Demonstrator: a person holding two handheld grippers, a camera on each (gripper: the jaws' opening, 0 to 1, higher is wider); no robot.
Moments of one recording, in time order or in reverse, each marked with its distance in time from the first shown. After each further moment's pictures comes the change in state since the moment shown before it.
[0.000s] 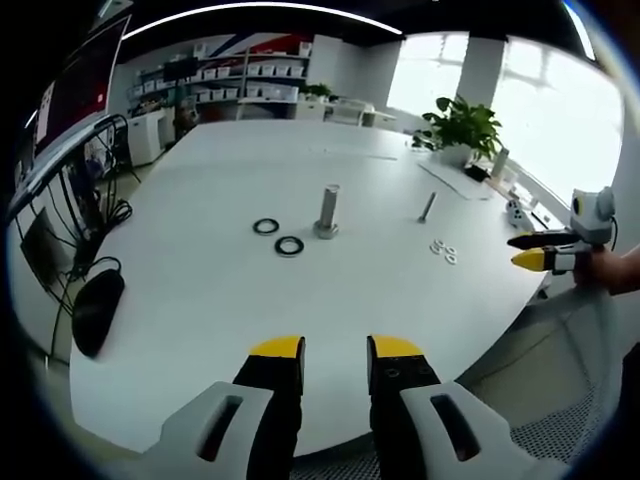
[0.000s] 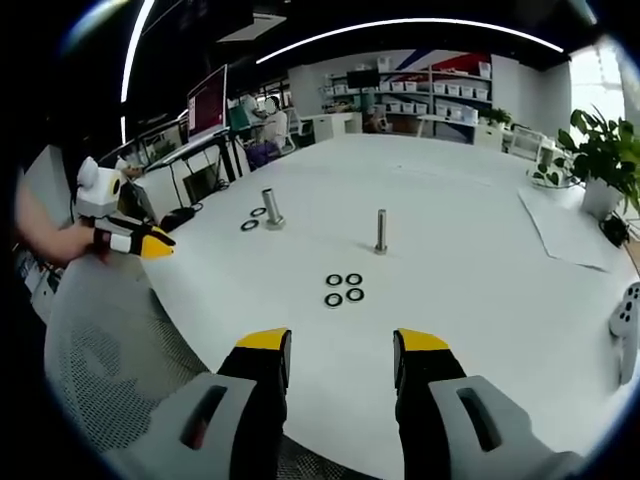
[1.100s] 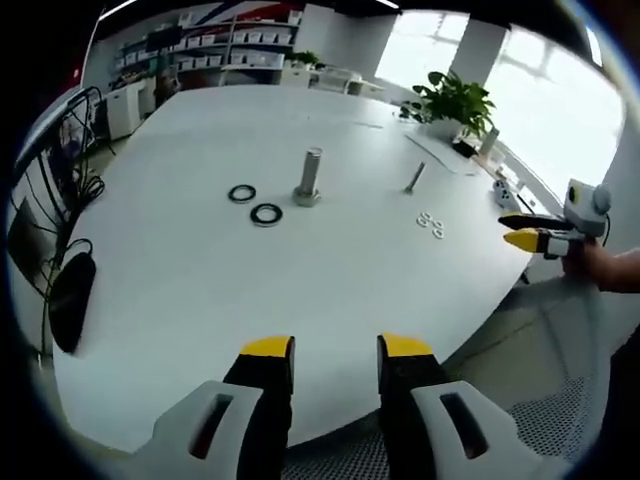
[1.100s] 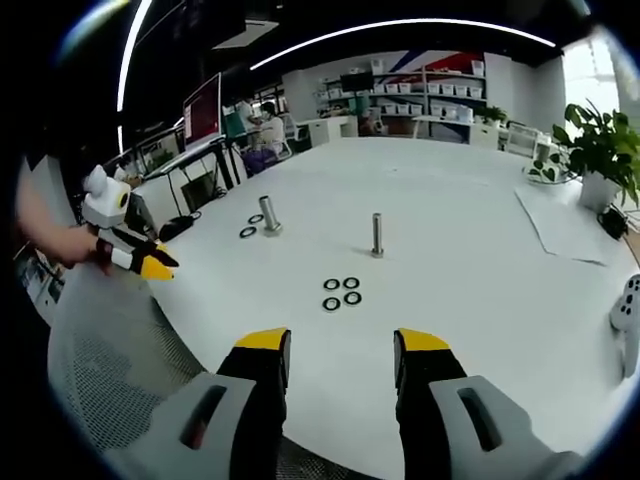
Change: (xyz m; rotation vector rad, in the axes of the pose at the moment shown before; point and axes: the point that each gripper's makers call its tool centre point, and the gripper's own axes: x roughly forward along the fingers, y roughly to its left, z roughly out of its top) left arm 0.014 -0.007 -0.013 -0.024 0.153 -0.093; right arm -0.002 -0.001 0.004 0.027 -0.023 0.005
